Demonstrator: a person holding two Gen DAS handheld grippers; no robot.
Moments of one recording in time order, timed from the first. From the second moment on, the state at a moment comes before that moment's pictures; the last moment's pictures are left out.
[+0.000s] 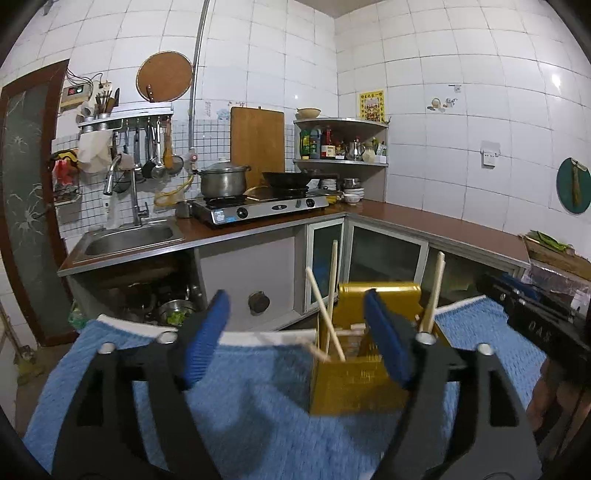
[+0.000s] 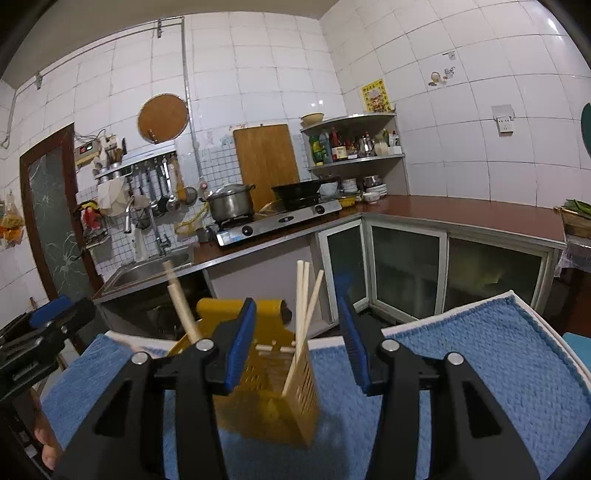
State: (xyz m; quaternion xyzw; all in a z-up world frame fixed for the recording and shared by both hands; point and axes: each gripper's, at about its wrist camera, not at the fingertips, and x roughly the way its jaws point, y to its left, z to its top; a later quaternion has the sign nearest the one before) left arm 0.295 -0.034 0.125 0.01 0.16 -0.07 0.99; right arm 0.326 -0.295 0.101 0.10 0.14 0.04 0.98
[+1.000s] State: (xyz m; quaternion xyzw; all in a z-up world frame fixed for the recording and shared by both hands) left arm 0.240 -0.029 -0.006 -0.01 0.37 -0.09 0.92; right arm 0.222 -0.335 -0.012 0.10 0.31 -0.02 0.95
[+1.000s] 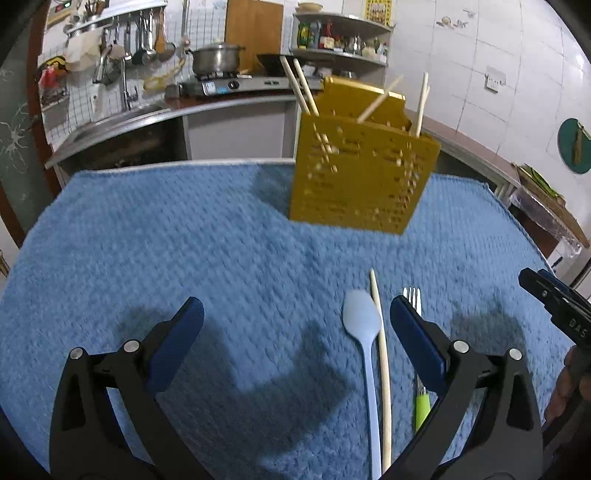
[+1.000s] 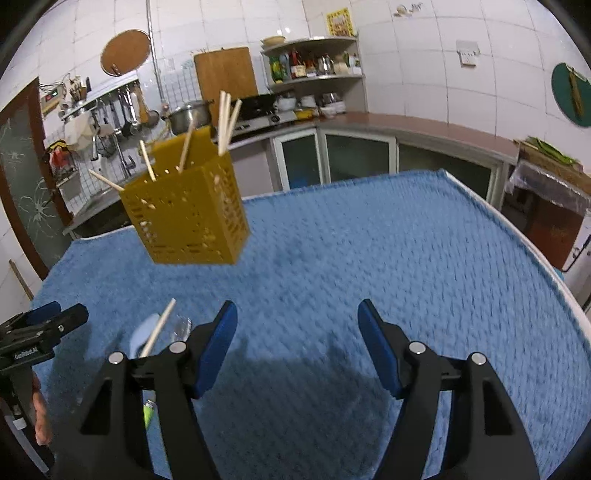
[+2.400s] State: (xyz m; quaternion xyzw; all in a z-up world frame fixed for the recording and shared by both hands) left arm 0.258 -0.089 -0.049 0.06 0.43 -0.14 0.89; right arm 0.230 -0.303 -0.035 0.08 0.35 -0.02 0.93
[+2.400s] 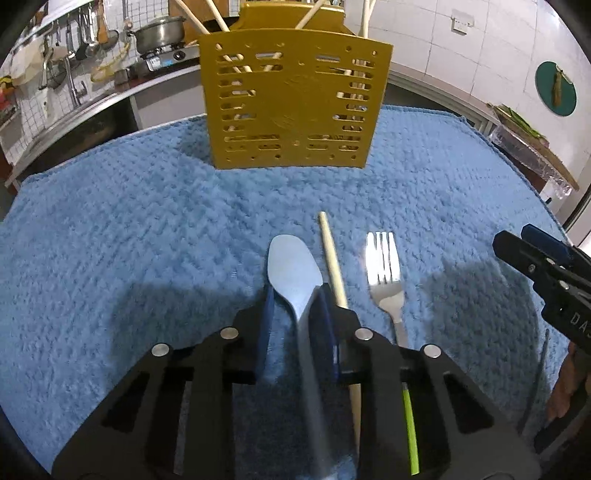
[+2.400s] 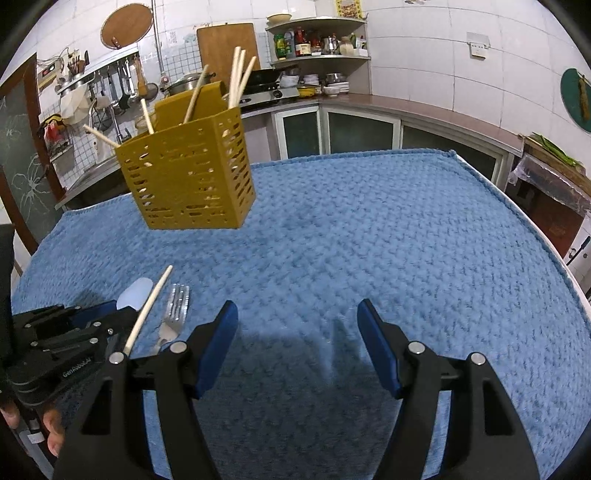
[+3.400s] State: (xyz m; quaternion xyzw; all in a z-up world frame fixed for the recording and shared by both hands) left arm 0.269 -0.026 -0.051 0.02 0.44 -0.10 0.89; right arm 0.261 -0.196 -0.058 0.03 0.45 0.00 0.89
